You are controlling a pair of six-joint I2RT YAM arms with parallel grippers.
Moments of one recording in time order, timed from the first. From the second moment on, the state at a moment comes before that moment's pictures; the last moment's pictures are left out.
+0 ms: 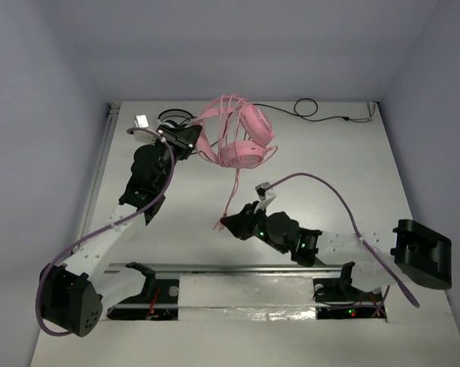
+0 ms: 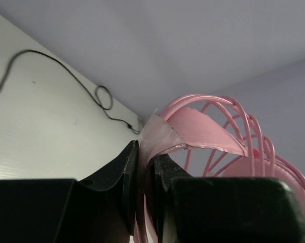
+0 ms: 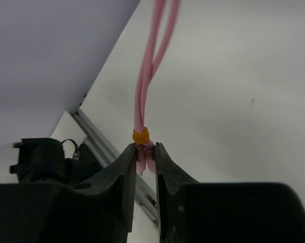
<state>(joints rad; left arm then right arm) -0.40 1.06 0.78 0.37 -0.06 -1.14 1.19 1.29 0.51 0.61 0.30 0.76</state>
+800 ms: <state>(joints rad) -0.78 1.06 0.53 0.35 -0.60 -0.79 1.36 1.18 0.67 0.58 0.63 0.51</state>
